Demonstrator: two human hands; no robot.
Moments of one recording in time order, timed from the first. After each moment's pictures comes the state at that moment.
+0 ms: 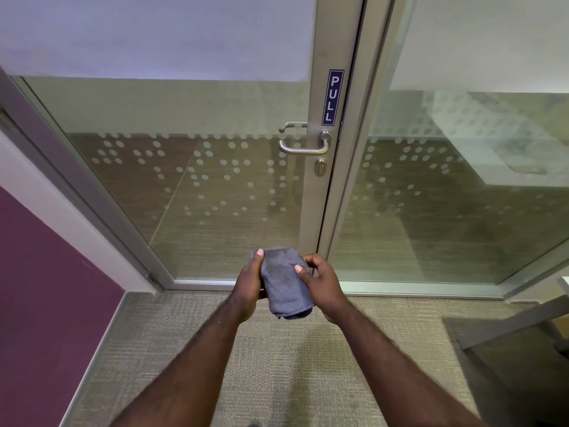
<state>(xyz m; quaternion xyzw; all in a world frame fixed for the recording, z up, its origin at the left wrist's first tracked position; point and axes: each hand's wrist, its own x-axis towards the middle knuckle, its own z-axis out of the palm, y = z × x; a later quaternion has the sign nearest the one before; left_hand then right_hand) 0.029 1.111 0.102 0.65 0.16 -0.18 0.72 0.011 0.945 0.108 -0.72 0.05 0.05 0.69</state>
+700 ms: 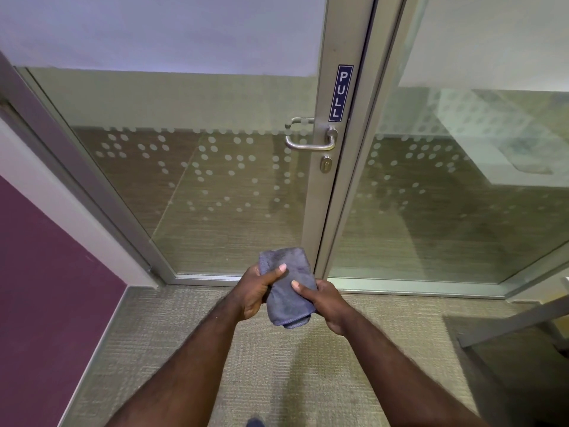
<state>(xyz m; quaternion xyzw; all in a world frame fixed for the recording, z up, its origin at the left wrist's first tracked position) 0.020 1.123 0.099 0.56 0.10 -0.25 0.79 -0.005 0.941 0.087 -0.62 0.11 0.27 0.73</state>
